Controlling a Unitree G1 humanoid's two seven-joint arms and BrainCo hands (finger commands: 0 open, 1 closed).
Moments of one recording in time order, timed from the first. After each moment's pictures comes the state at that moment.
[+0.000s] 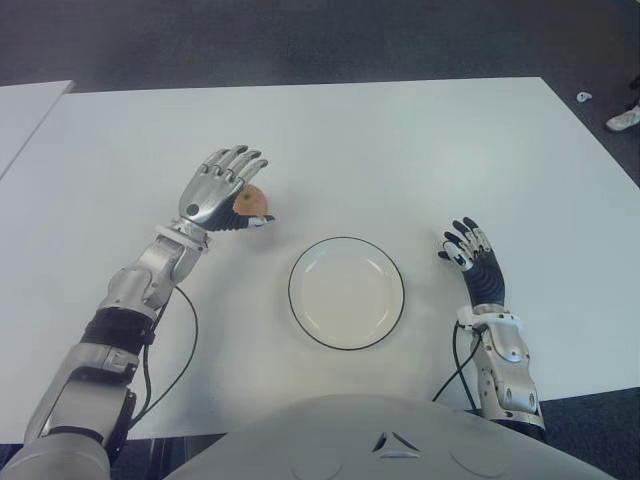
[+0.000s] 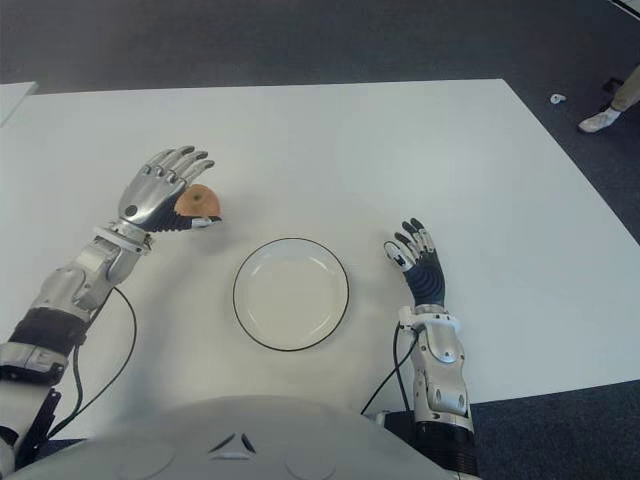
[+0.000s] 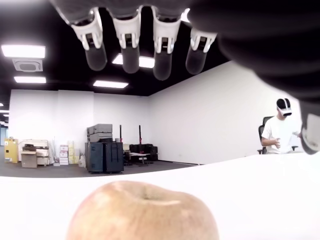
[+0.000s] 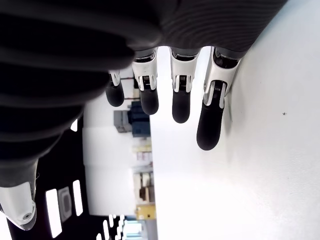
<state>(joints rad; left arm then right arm) -0.21 0.60 -0.20 0.39 1.04 -0.42 0.48 0.30 -0.08 -0.13 -0.03 0.12 -0.06 0.07</state>
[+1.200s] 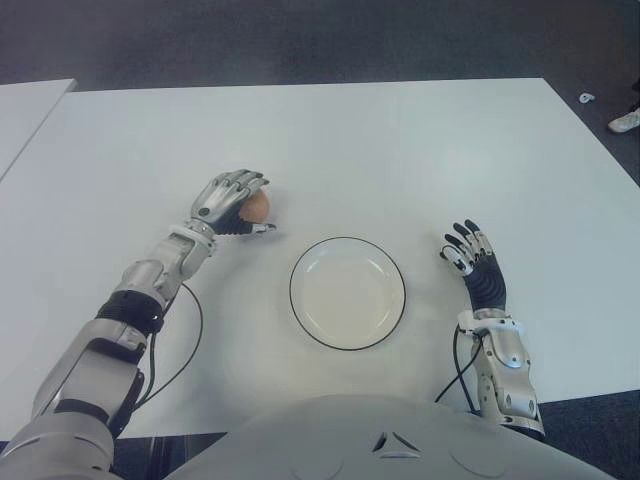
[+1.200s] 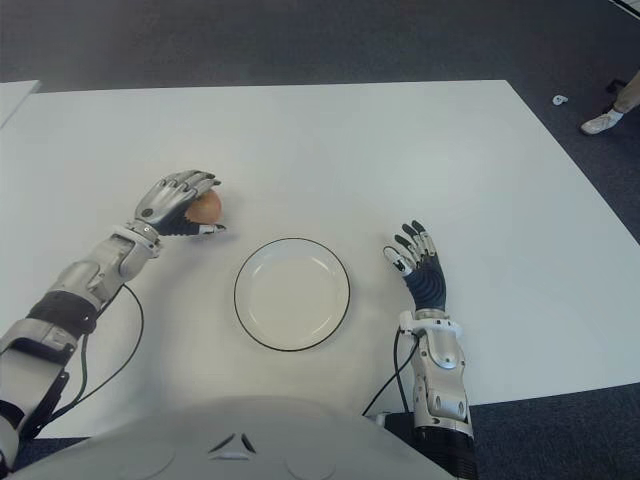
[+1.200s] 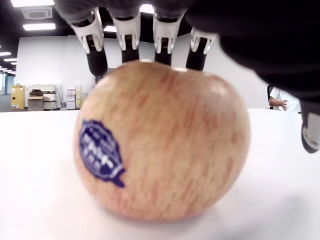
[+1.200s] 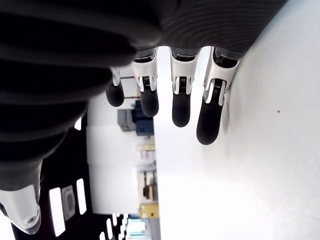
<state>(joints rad) -0.33 0.60 -0.37 0.63 0.90 -0.40 0.38 0.32 -0.08 -0.14 -0.02 0.12 -0.11 0.08</state>
